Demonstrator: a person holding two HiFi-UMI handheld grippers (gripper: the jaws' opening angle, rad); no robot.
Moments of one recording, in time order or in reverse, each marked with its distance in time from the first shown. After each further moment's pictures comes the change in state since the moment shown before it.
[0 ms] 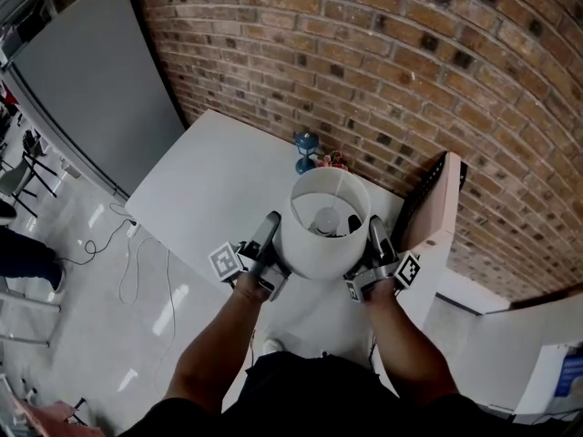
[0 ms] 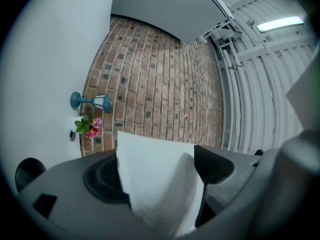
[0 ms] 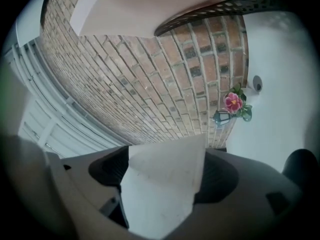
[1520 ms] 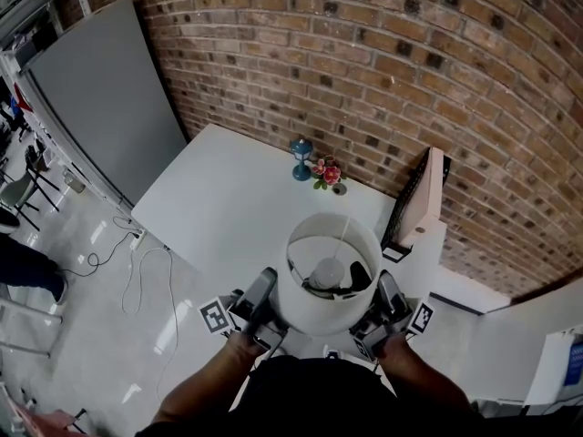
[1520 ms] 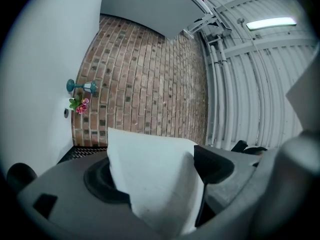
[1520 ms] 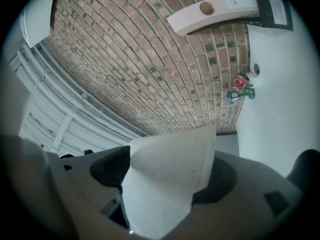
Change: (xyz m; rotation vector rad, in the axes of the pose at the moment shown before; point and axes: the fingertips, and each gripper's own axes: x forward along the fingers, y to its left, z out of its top) left arm -0.073 -0.124 -0.104 0.016 0.062 -0.084; right arm -0.082 0.139 -0.099 0.025 0.099 0.106
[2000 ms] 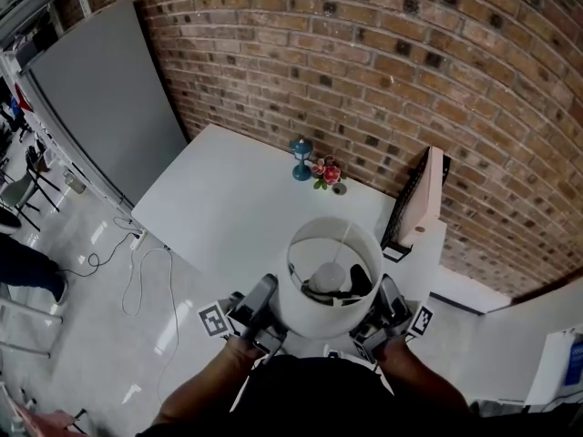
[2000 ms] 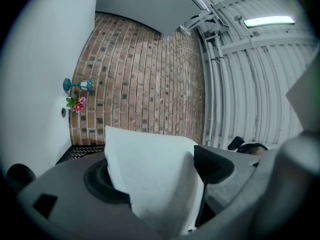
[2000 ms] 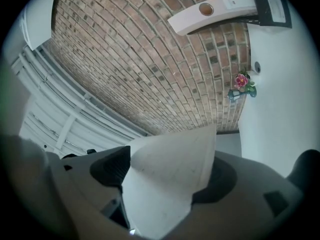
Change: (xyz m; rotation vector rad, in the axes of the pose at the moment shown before) left arm -0.003 -0.009 -0.010 0.027 0.035 -0.025; right arm -0.006 0.005 -0.005 0.004 0.006 0.029
